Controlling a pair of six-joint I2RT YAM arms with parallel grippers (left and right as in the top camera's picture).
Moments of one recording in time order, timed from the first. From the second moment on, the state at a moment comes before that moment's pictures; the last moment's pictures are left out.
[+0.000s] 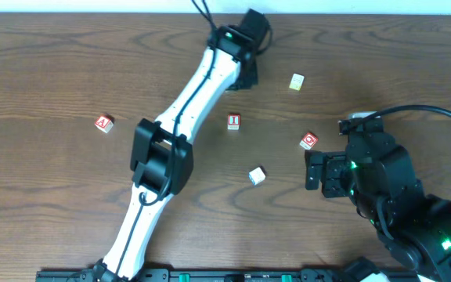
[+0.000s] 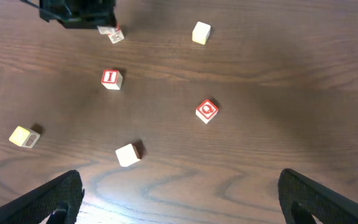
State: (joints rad) left arm -0.55 2.46 2.40 -1.23 -0.12 -0.62; right arm 0.55 0.94 1.26 -1.17 0.27 0.40
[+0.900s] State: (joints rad) left arm -0.67 2.46 2.34 -1.20 -0.13 -0.62; right arm 0.55 0.94 1.26 -1.17 0.27 0.40
